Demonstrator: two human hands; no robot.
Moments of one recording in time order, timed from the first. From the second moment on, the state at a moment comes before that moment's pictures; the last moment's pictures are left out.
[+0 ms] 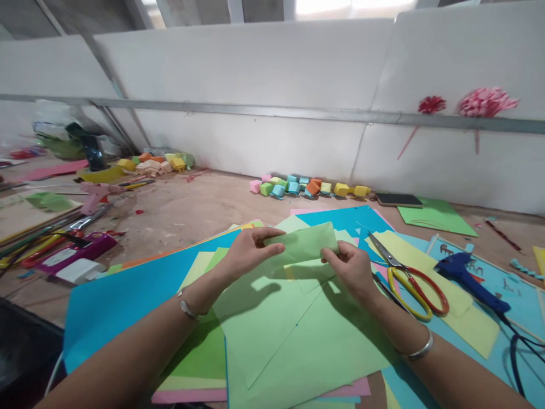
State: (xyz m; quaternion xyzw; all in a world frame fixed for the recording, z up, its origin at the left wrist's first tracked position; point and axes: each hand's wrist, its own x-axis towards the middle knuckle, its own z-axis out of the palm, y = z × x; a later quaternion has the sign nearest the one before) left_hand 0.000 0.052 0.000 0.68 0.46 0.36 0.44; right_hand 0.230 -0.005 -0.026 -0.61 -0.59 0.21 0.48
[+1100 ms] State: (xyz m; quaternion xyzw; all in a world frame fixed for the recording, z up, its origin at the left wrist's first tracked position) left_hand 0.004 0.047 0.003 0.75 0.42 0.35 0.36; right_hand 0.233 -0.004 -0.020 -0.55 -0.59 0.19 0.56
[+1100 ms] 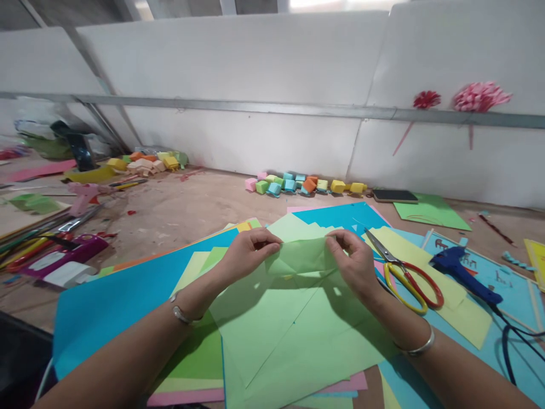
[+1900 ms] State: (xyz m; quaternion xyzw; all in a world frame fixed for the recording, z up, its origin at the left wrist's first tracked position) left_hand 0.001 0.061 -0.015 0.79 0.46 0.24 0.32; right_hand 0.232 -0.004 -0.037 -0.58 -0.72 0.09 0.38
